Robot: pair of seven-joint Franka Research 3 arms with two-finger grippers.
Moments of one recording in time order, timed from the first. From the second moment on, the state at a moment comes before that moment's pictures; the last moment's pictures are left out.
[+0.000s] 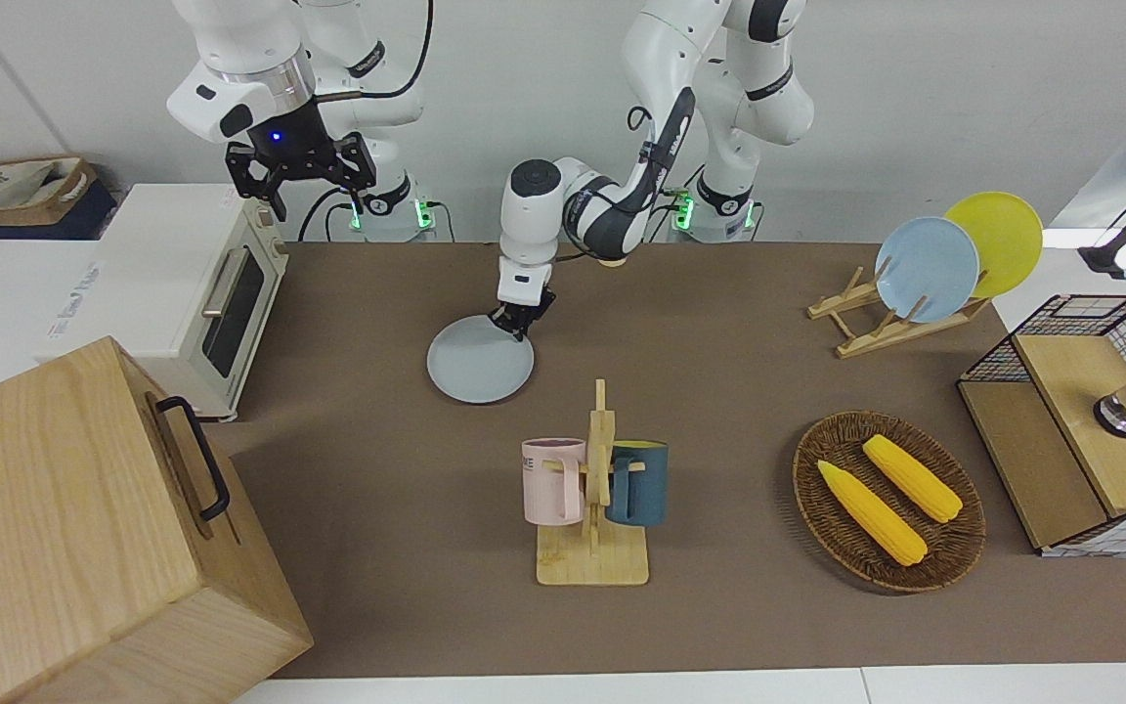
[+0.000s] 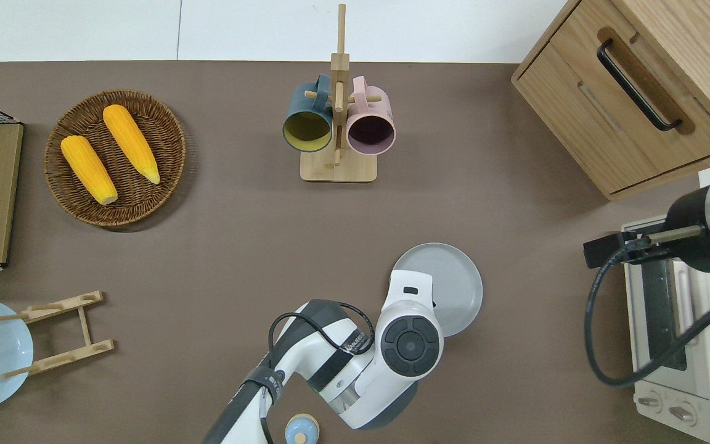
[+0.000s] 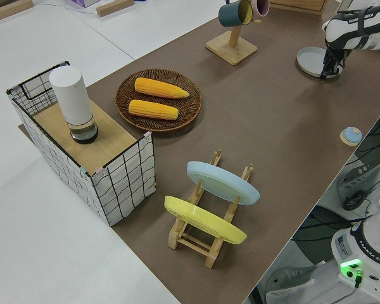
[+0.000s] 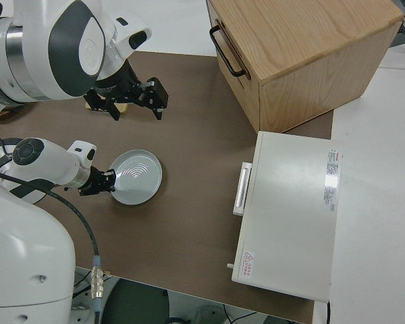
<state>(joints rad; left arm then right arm) -0.79 0.35 -0.10 -1.97 -0.02 2.43 -1.45 0.02 -0.01 0.12 -1.48 0.00 1.39 0.03</state>
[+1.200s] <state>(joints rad) -0.78 0.36 -0.06 -1.84 0.04 2.25 -1.41 0.02 -0.01 0.12 -1.48 0.00 1.39 0.03</state>
